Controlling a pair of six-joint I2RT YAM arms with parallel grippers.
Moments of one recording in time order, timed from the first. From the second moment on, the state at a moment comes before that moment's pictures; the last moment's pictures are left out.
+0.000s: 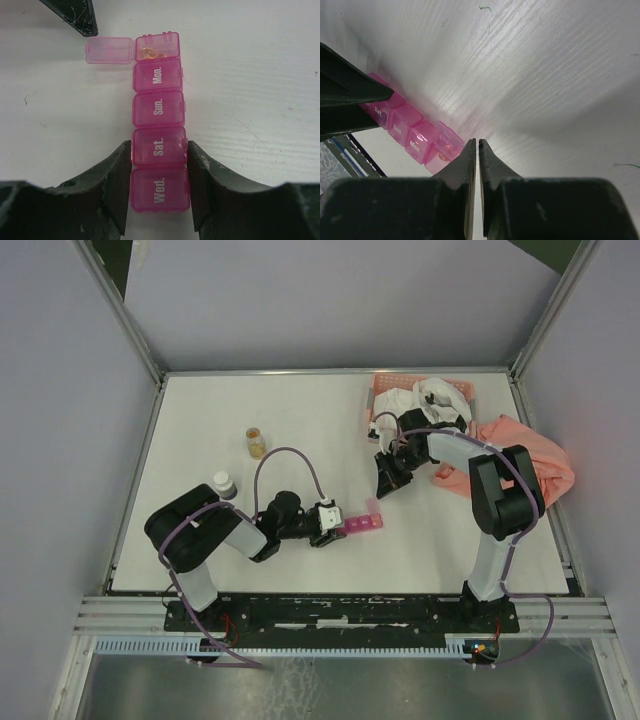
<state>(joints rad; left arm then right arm) -0.77 1.76 0.41 0.95 0.53 0.41 0.30 1.92 1.26 -0.67 -0.61 -0.20</state>
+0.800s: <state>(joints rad) -0.77 1.76 0.41 0.95 0.53 0.41 0.30 1.92 1.26 -0.67 -0.61 -0.20</state>
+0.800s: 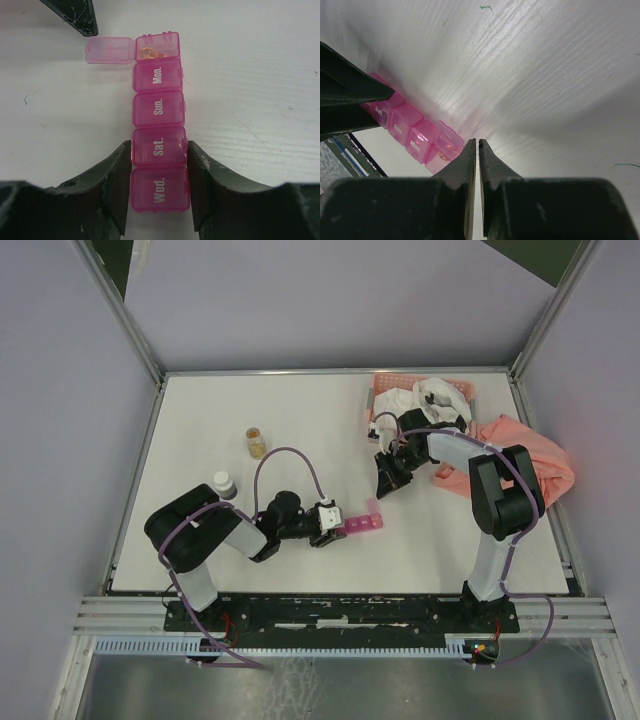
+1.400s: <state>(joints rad) -0.77 1.76 0.41 0.95 0.53 0.41 0.30 1.93 1.26 -0.67 -0.64 -0.20</state>
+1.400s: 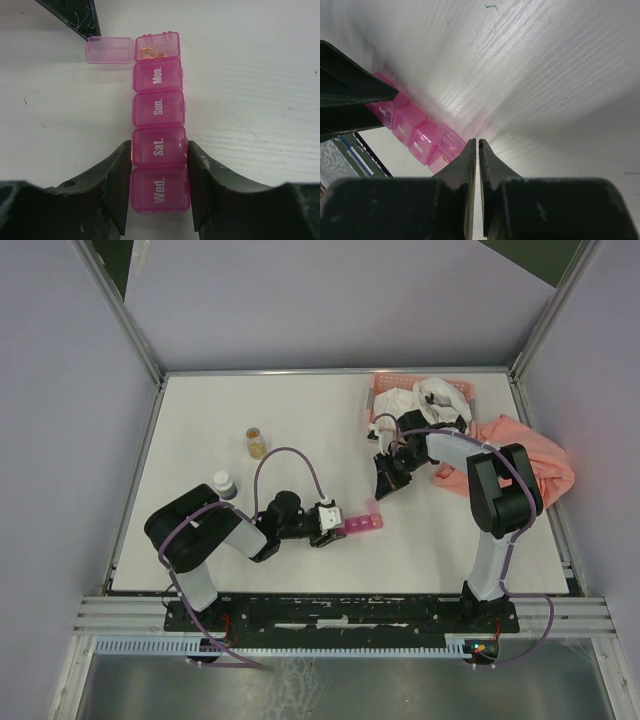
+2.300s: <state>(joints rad) -0.77 1.76 0.42 0.93 0.54 0.41 0.33 1.94 1.37 -0.92 -0.76 -0.44</state>
